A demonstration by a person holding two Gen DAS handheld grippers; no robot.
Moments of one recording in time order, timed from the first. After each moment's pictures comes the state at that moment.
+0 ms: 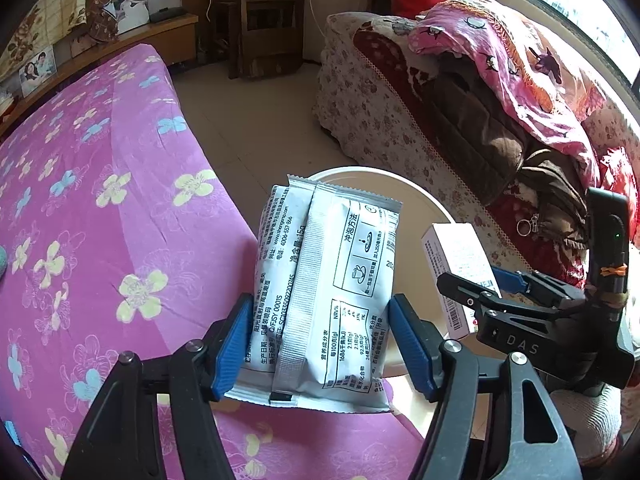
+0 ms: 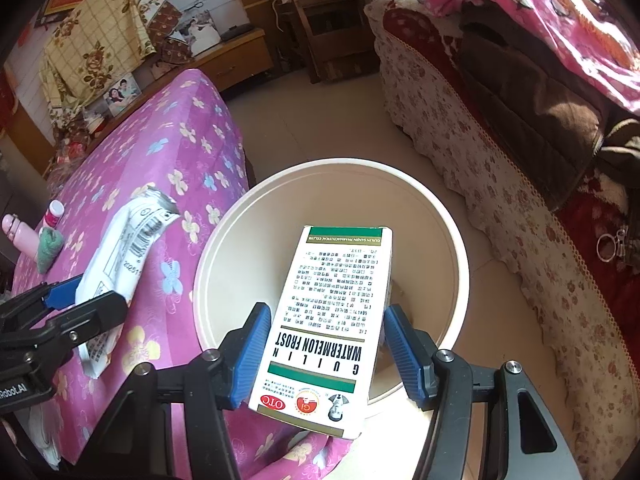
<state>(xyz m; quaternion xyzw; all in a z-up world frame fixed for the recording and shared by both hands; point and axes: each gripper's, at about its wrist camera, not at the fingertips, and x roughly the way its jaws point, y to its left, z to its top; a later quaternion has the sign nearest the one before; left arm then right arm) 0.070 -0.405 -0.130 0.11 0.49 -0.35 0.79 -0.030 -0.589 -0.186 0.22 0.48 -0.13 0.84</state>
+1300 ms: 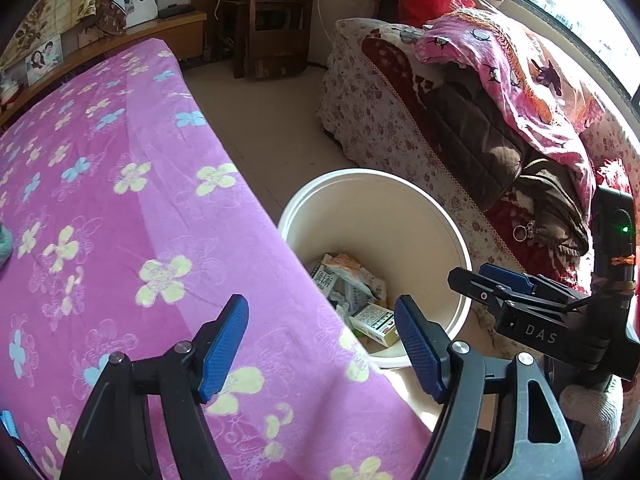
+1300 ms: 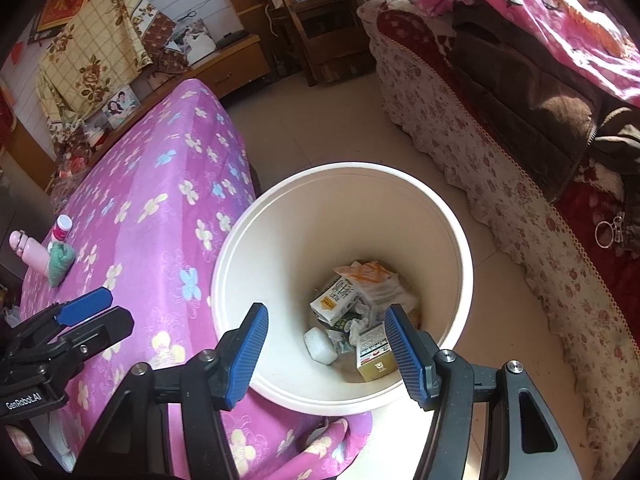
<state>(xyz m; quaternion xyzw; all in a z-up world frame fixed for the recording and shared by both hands) 0.071 -0.382 -0.121 0.09 0.49 -0.34 0.80 -0.034 -0.580 -0.169 0.24 0.47 -0.13 0.84</state>
